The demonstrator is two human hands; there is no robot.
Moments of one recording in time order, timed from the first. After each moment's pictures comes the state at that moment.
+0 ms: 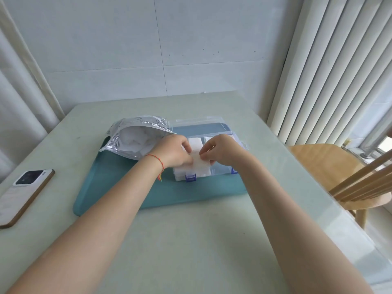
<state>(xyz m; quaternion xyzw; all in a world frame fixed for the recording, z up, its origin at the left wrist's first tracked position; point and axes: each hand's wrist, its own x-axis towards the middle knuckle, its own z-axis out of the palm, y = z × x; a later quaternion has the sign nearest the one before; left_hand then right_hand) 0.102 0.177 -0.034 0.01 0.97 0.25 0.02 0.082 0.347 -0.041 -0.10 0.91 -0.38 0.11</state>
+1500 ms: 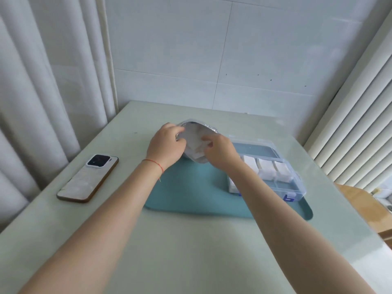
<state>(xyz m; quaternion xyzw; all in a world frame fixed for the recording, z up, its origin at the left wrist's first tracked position) 0.127 0.020 -0.029 -0.07 0.91 0.33 -0.23 0.087 0.179 -0.021 -0.18 0.93 -0.31 -0.02</state>
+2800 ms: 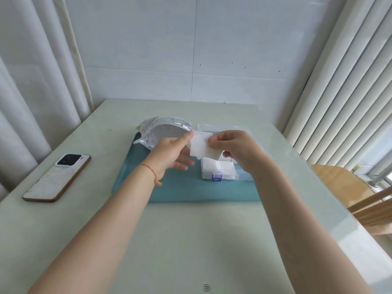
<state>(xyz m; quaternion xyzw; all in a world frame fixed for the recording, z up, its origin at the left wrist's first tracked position) 0.155 0.107 -0.028 -0.09 0.73 0.68 0.01 0.108 0.296 -0.014 -0.13 0.78 -0.61 0.10</state>
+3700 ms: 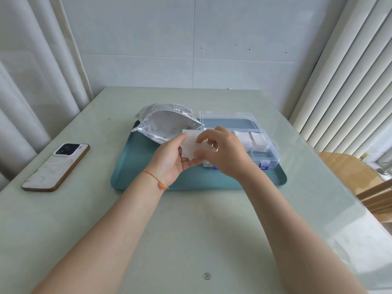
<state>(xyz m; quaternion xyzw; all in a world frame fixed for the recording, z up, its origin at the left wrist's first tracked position) 0.168 0.126 -0.058 -0.11 0.50 0.86 0.04 0.141 0.276 -0.046 -0.26 0.88 -0.40 -0.08</state>
